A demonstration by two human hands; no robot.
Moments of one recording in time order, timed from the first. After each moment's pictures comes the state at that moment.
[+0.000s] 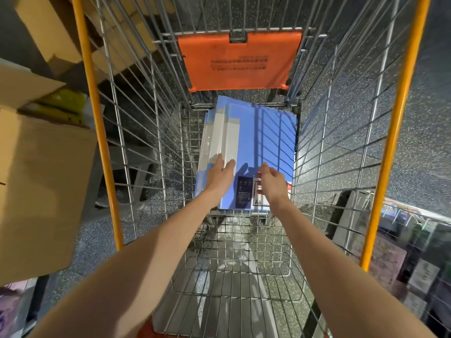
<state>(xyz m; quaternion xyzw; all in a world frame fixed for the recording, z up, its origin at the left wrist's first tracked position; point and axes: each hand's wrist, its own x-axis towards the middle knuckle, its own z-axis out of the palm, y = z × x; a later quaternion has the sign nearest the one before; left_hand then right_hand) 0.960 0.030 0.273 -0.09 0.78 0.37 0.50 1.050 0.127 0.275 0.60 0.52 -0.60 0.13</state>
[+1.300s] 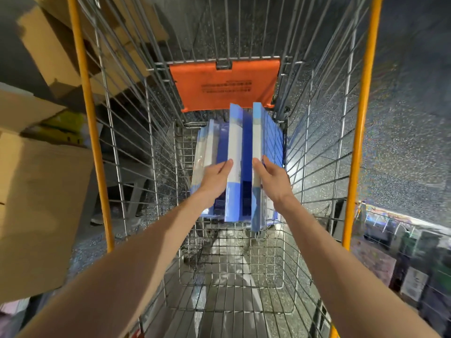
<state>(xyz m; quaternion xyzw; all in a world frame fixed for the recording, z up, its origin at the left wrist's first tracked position) 0.942 0.052 0.294 -0.05 0.76 0.41 0.50 1.042 0.174 0.308 0.48 0.56 -0.68 0.04</state>
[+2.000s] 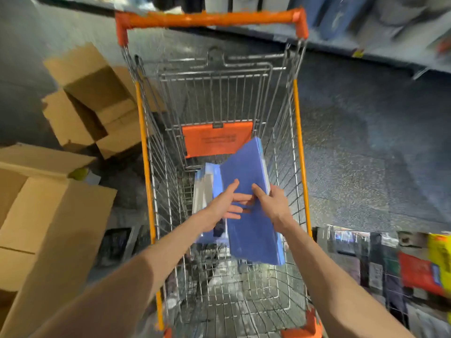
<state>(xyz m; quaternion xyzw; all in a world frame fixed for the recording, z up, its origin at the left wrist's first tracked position) 0.957 0.024 0.438 0.06 0.65 0.40 0.65 1.071 0.137 0.436 0.54 0.63 -0.55 -0.04</state>
